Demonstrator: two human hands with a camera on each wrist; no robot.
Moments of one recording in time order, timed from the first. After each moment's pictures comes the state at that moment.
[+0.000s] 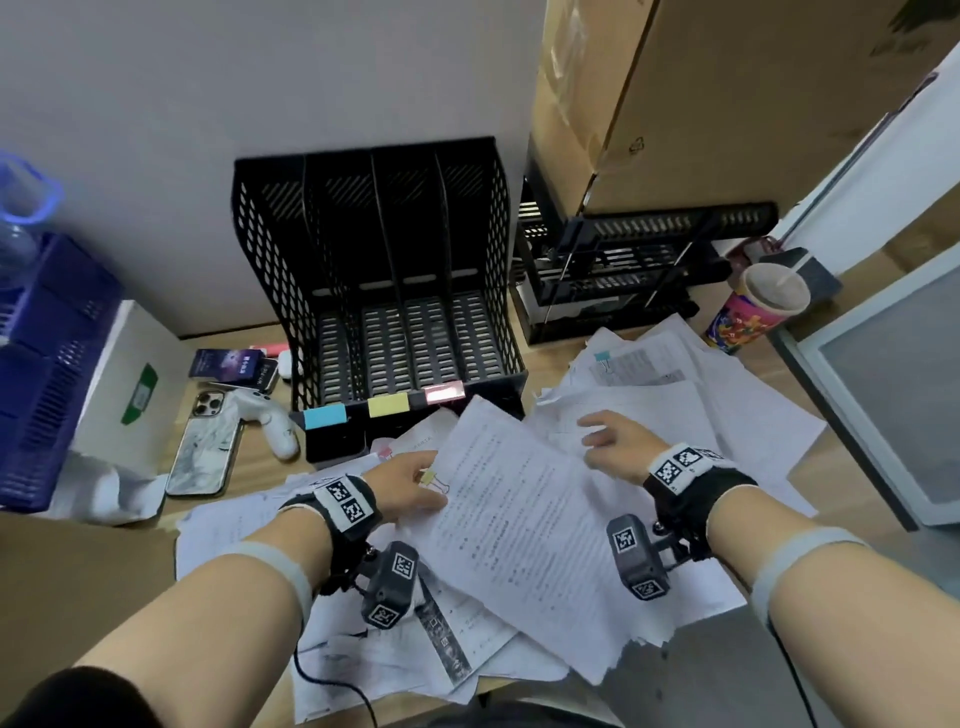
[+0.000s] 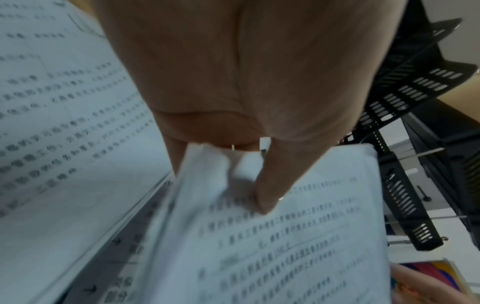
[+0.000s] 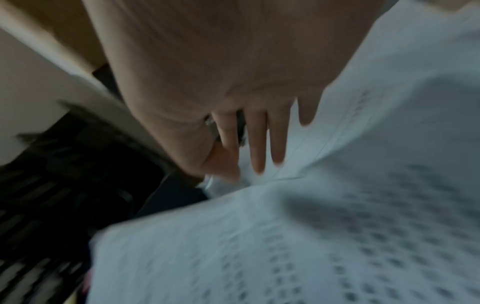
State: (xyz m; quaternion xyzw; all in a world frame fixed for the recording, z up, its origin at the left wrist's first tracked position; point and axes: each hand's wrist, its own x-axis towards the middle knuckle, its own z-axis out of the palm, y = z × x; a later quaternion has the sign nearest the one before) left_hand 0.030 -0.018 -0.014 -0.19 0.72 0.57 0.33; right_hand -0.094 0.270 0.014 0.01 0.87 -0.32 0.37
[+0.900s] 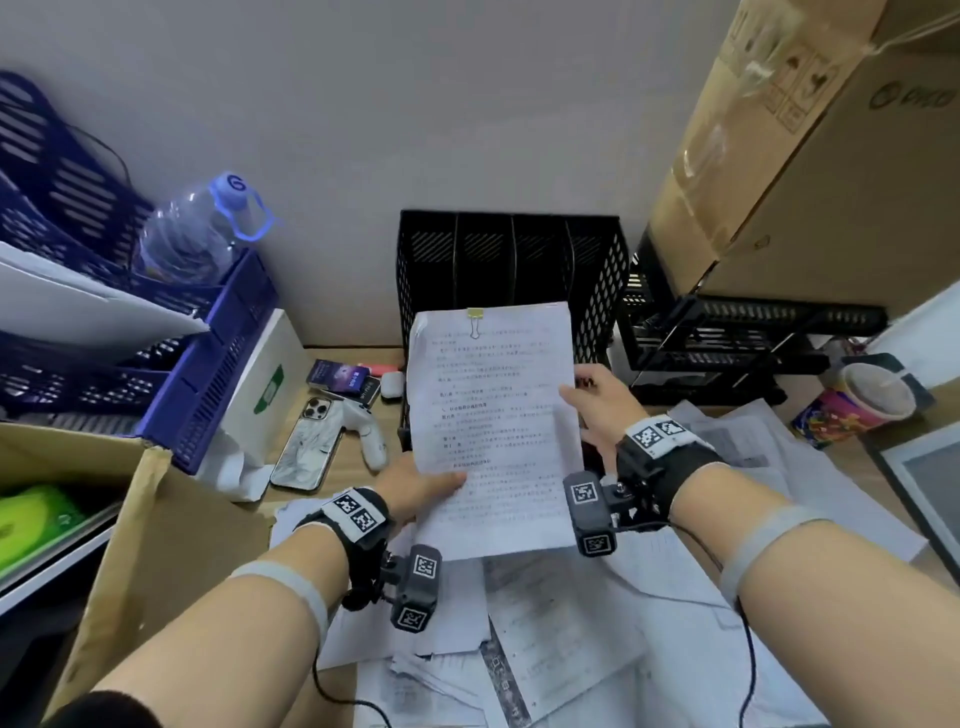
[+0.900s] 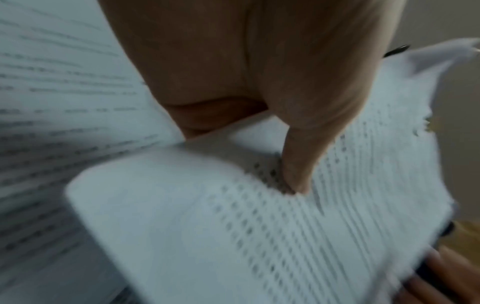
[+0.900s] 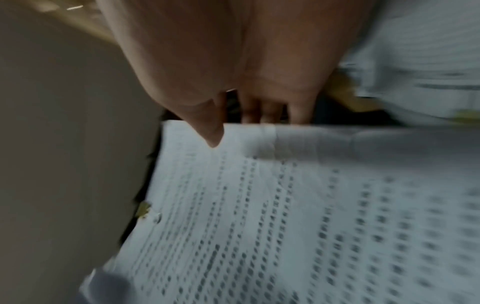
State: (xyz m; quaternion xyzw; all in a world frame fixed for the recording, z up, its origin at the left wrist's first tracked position) left_hand 0.071 -0.092 0.023 -0.31 0.64 0.70 0.12; right_hand -0.088 0.102 0.103 -0.02 0.79 -0.54 0.29
